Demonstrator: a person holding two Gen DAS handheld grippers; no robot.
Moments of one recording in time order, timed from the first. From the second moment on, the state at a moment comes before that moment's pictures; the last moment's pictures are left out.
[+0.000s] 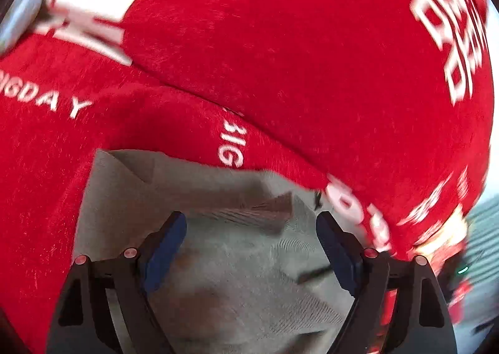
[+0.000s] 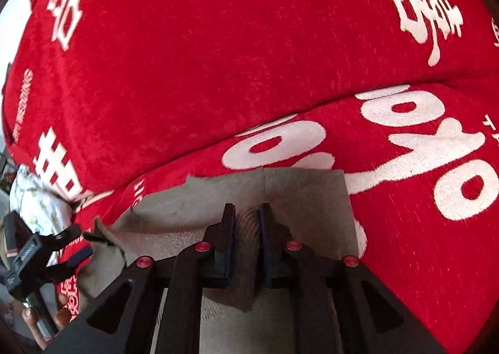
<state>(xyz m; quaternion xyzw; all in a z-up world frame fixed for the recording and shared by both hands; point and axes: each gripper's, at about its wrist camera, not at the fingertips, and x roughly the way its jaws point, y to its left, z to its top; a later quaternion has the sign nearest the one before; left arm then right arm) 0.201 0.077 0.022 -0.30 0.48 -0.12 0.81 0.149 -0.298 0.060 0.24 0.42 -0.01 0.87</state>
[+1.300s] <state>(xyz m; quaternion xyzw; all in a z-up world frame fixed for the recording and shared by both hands) 0.083 0.108 0.010 -0.19 0.44 -0.13 0.87 0.263 -0.027 0.083 0.01 0.53 0.31 0.79</state>
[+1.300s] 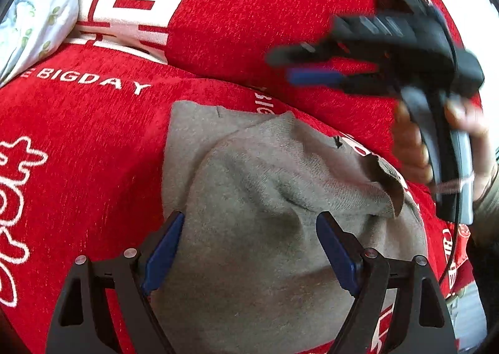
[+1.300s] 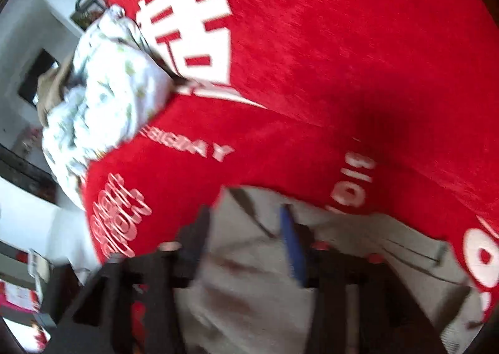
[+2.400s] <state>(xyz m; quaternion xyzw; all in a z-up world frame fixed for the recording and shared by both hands) 0.097 0.117 0.039 -0.19 0.42 -0.13 0.88 0.244 -0.146 0.105 0.00 0.49 0.18 0.85</state>
